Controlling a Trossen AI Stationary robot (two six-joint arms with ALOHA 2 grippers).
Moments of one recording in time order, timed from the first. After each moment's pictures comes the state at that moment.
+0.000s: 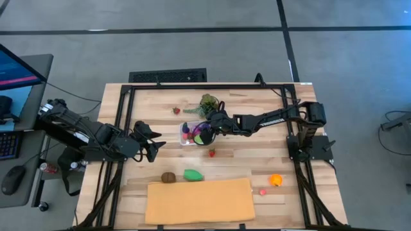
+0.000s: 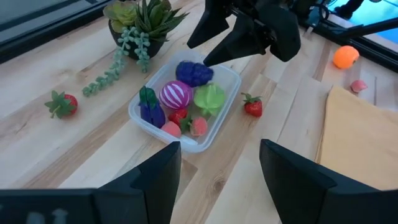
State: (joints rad) left arm -0.44 0.81 0.67 -0.59 -0.65 -0.82; right arm -0.07 1.82 1.06 0.09 0.23 0.47
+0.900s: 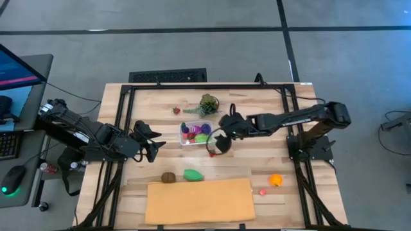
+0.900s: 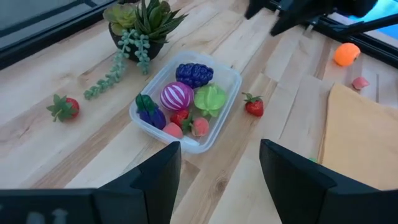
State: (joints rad) left arm -0.44 0.81 0.67 -0.59 -0.66 -0.79; right arm 0.04 1.54 1.06 -0.40 0.21 0.49
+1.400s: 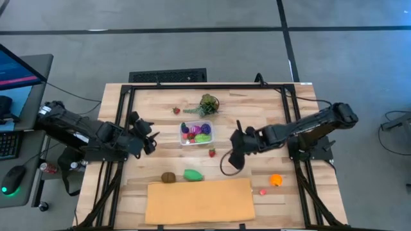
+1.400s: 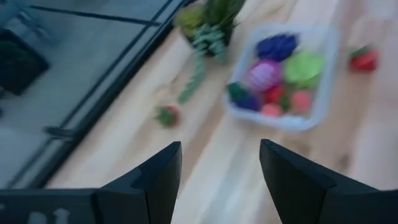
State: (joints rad) left arm -0.35 0.81 0.67 -0.83 -0.80 -0.52; right arm 0.25 1.47 1.06 -0.73 0.21 0.75
